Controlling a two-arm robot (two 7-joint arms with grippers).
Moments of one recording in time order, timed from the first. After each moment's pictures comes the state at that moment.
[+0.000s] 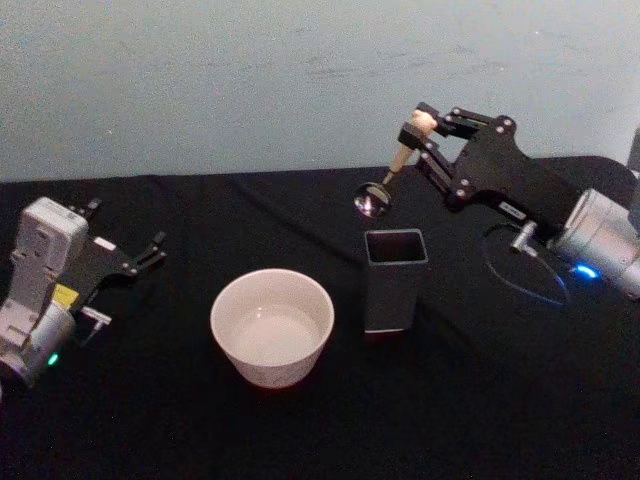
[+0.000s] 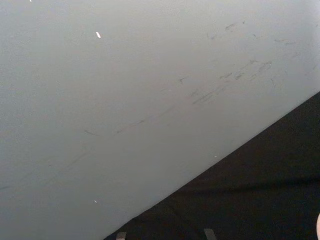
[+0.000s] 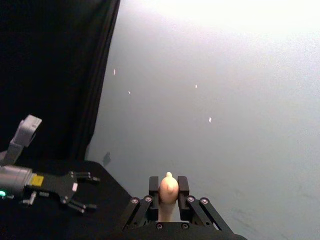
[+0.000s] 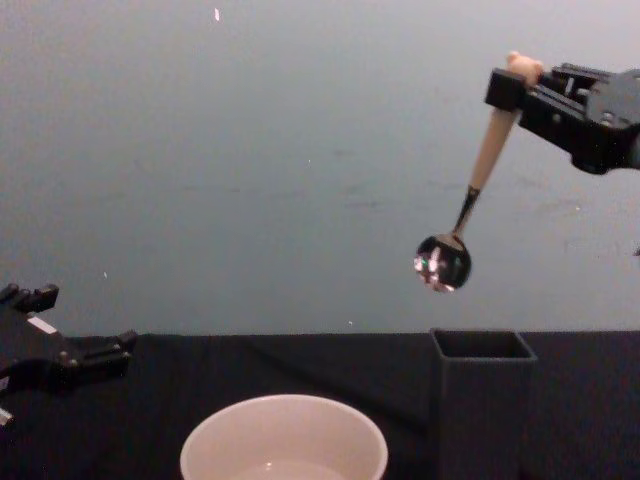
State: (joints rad) left arm -0.20 0.60 0.45 -1.41 -0.25 -0.12 0.03; right arm 0.30 0.51 -0.34 -1.54 0.50 -0.30 0.65
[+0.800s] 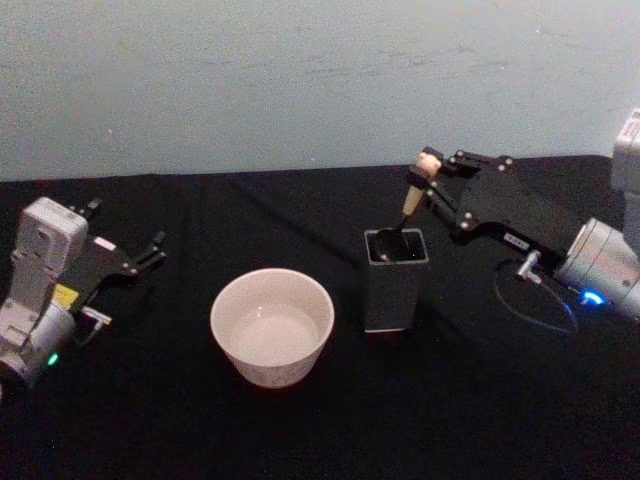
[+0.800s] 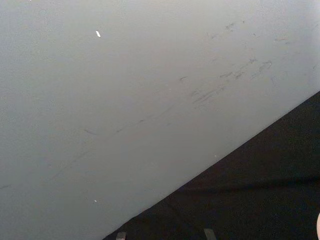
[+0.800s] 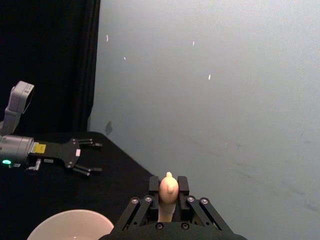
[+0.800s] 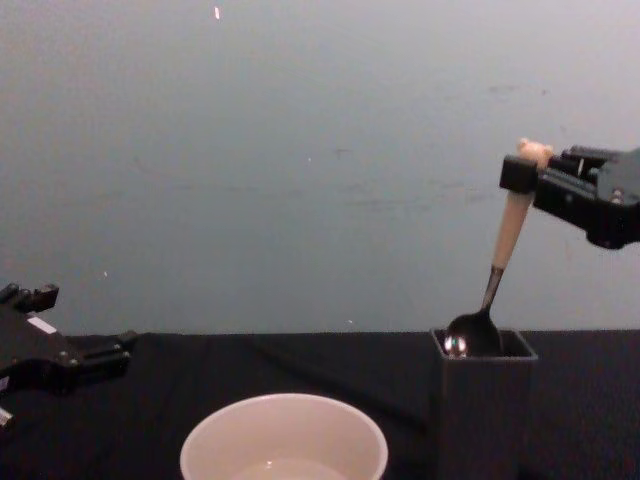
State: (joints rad) left arm -0.20 0.60 0.45 -1.41 -0.25 -0.12 0.03; right arm 0.25 0.55 -0.34 -1.55 0.49 -0.20 0.62
